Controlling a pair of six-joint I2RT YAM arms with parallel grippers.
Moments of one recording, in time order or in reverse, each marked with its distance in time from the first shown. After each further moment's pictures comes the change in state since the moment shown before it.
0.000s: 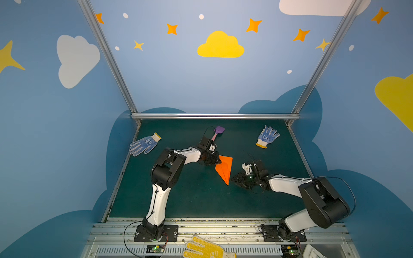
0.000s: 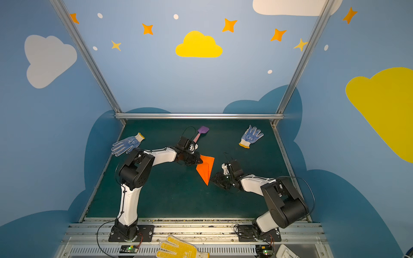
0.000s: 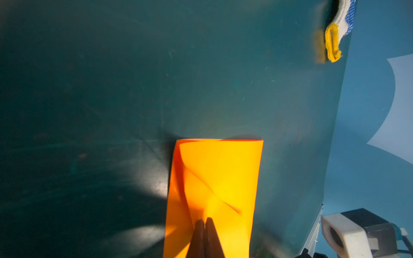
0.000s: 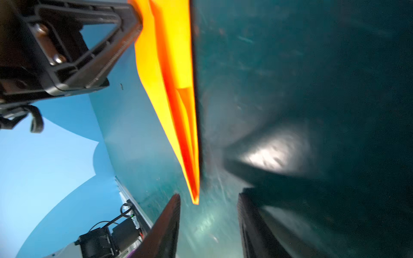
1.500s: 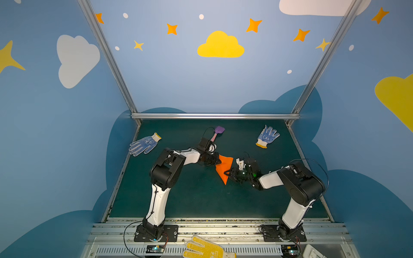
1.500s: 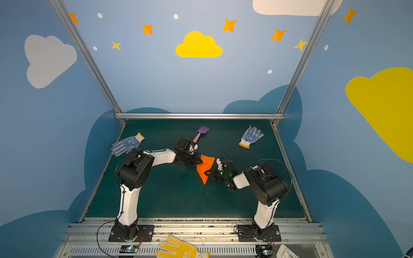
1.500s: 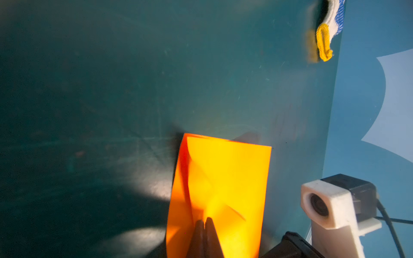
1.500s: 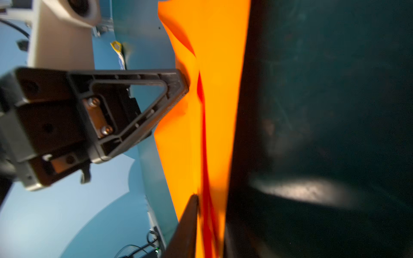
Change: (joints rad) left arm 0.004 -0.018 -0.043 0.045 0.020 0.005; right arm 0.040 0.270 0.024 0.492 0.016 0.174
